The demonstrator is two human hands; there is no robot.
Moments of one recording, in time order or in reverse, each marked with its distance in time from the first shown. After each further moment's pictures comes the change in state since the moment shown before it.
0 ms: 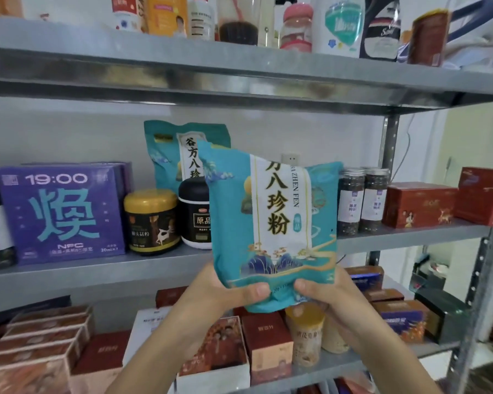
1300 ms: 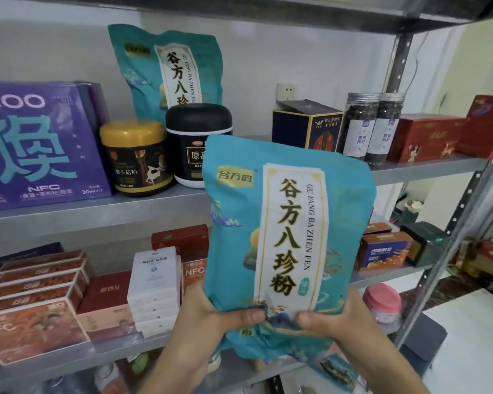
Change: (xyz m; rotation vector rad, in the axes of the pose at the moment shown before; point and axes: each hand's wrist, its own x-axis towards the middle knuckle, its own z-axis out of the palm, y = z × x) left_hand -0.070 -0.075 -0.002 -0.185 0.242 -0.211; right_hand -0.083 0.058 0.038 0.044 0.134 0.213
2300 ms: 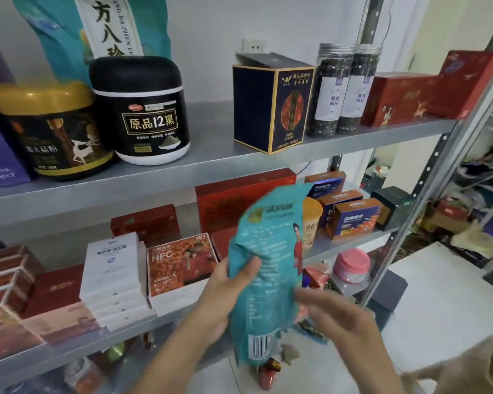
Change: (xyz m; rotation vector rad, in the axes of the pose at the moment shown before) left_hand 0.065 -0.075 0.030 -0.119 -0.090 -0.276; right_hand -0.041 0.047 -0.033 -0.392 0.400 0.060
